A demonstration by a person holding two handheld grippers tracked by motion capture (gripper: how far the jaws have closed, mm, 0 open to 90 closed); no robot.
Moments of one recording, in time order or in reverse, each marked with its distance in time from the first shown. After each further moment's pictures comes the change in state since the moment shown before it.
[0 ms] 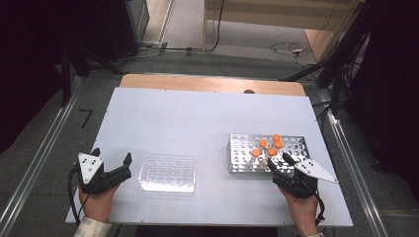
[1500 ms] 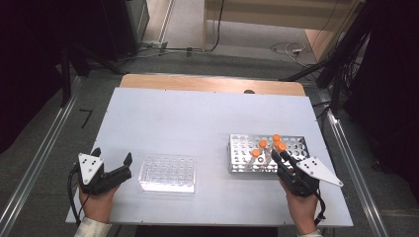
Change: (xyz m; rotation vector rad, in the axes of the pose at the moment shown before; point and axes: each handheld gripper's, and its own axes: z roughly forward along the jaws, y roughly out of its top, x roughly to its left) left arm -0.002 0.003 -0.003 -0.007 -0.009 -0.003; right arm 0.013 0.022 -0.014 -0.136 -0.007 -0.038
